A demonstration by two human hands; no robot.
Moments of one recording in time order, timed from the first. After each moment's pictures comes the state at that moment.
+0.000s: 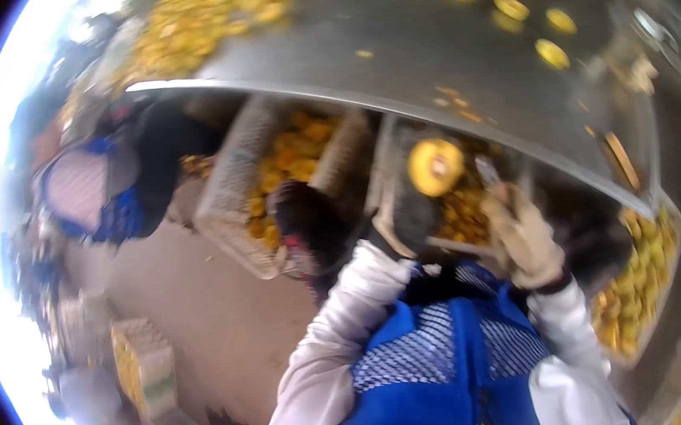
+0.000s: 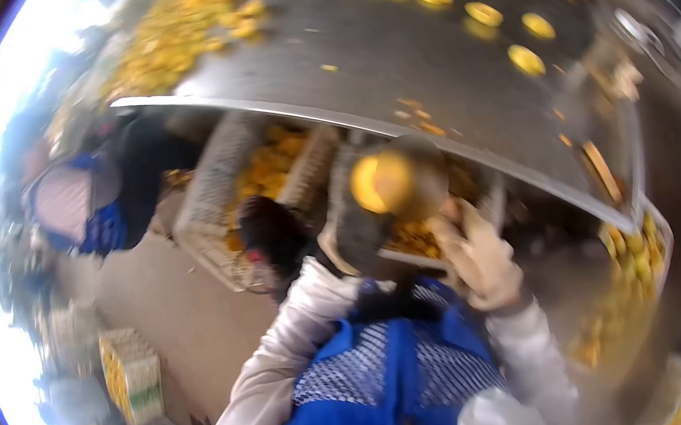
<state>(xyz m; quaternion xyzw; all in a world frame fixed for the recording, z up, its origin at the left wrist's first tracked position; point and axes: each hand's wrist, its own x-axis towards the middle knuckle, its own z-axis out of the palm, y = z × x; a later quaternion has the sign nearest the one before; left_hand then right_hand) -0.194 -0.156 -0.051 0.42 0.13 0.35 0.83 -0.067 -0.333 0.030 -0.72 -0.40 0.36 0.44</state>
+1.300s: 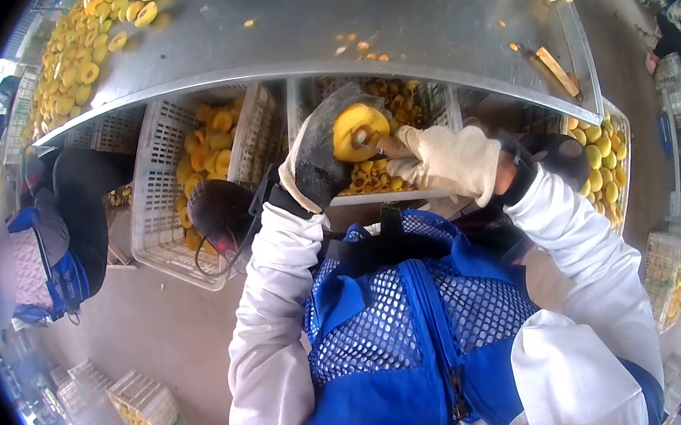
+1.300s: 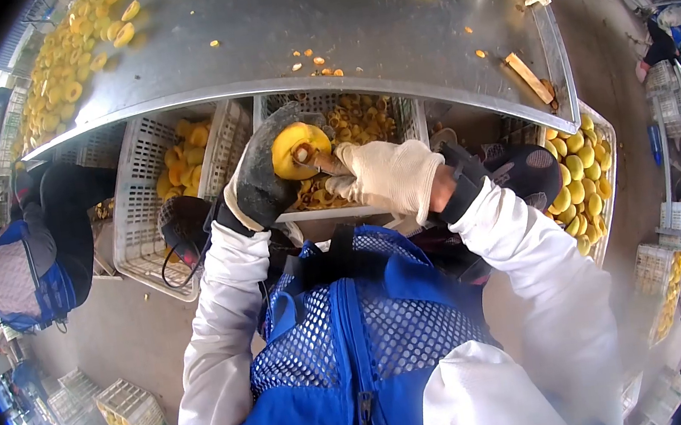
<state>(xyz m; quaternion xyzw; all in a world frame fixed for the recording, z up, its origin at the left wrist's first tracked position) -0.210 -0.133 -0.025 0.86 0.02 0.30 0.41 -0.046 -0.291 0.031 -0.71 -0.57 0.39 0.14</state>
